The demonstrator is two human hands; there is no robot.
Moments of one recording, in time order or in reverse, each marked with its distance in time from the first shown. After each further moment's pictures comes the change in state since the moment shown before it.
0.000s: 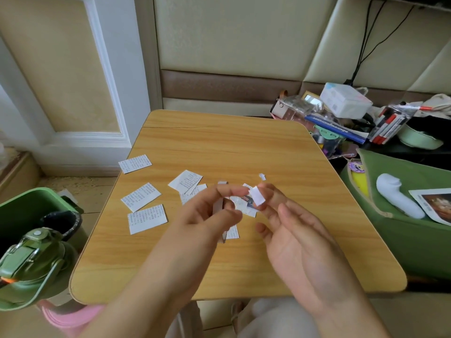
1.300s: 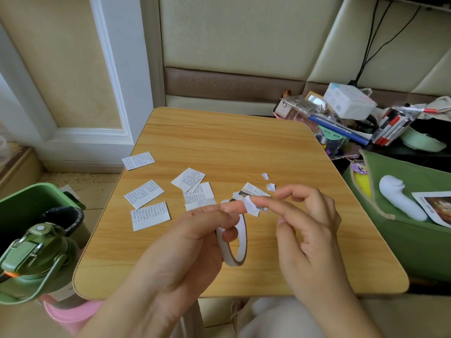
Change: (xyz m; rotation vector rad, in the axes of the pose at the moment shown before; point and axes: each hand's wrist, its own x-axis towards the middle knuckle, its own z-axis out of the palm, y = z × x) left_hand -0.005 0.005 -0.006 -0.308 -0.183 -0.206; right_hand 0.000 0.011 -0.012 -1.326 0.282 -0.606
